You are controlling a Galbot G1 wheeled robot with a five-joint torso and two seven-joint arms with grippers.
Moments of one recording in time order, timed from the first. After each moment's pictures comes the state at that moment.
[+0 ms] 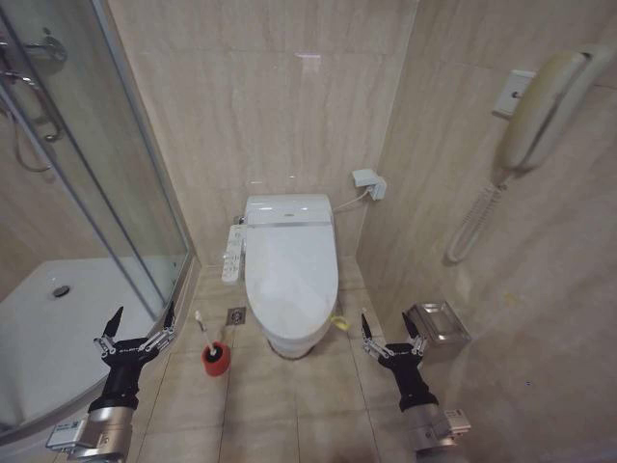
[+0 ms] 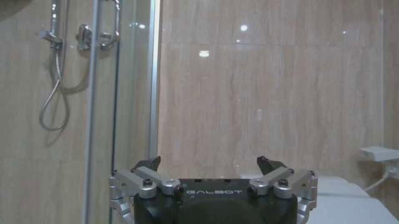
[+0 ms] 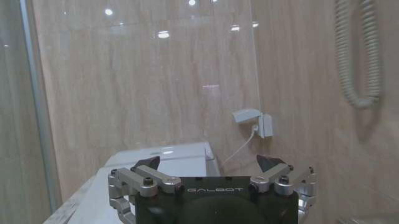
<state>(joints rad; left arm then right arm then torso) 1.64 -1.30 -0.75 -2.15 -0.35 -0.22 -0.04 -1.64 1.45 0.49 2.10 0.19 0.22 0.01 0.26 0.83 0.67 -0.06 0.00</state>
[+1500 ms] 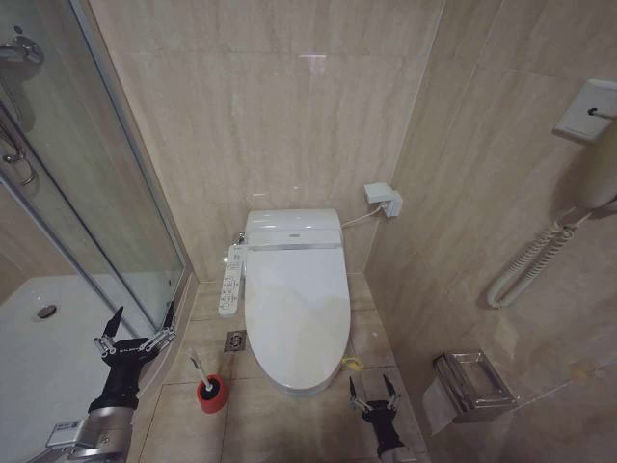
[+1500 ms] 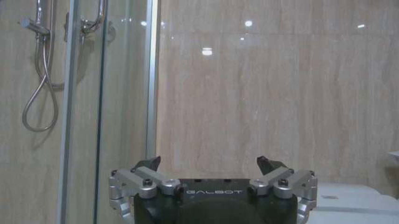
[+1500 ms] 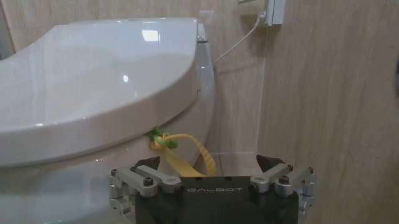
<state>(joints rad) 1.64 -1.30 -0.75 -2.15 -0.35 -0.22 -0.04 -1.40 1.53 0.50 1.28 0.03 0.52 0.00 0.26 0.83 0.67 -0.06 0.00</state>
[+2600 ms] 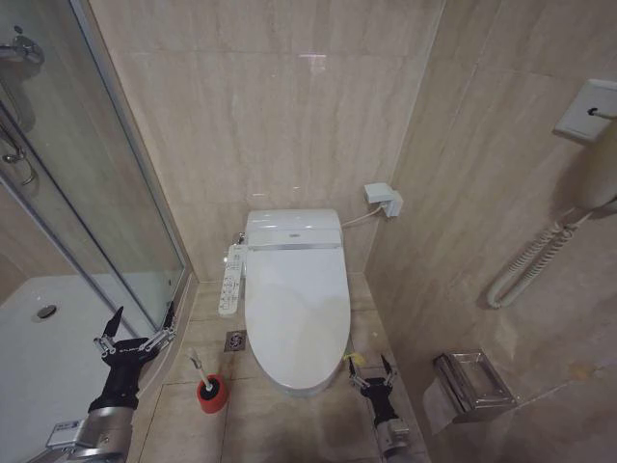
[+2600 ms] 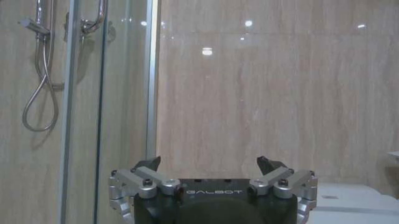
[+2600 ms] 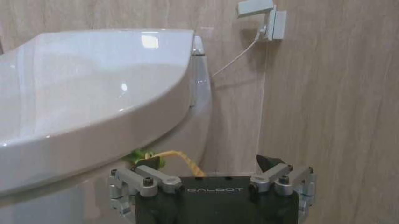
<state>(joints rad) 1.64 -1.30 -0.75 -2.15 -0.35 -0.22 -0.04 -1.27 1.52 0.51 1.18 0.03 0.56 -0.01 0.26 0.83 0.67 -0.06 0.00</state>
